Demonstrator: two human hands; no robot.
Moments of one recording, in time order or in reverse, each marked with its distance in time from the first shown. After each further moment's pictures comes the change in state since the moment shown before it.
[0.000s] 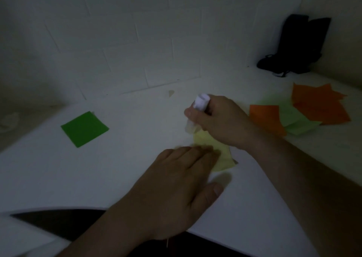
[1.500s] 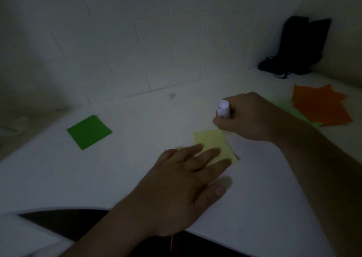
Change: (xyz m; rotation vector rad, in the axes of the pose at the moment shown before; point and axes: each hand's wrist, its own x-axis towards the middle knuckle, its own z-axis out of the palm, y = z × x) left_hand 0.007 0.001 0.003 0.016 -0.078 0.004; right_hand -0.005 0.023 -0.052 -0.398 -0.053 -0.087
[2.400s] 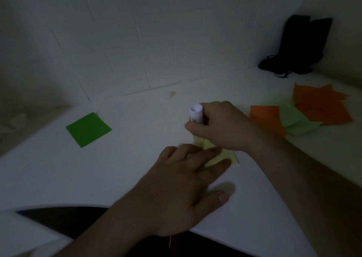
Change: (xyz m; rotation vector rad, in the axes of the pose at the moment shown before) left_hand -0.002 0.001 -0.002 0.078 -0.009 0.038; right_hand 0.004 -0.043 0.032 0.212 -0.037 -0.011
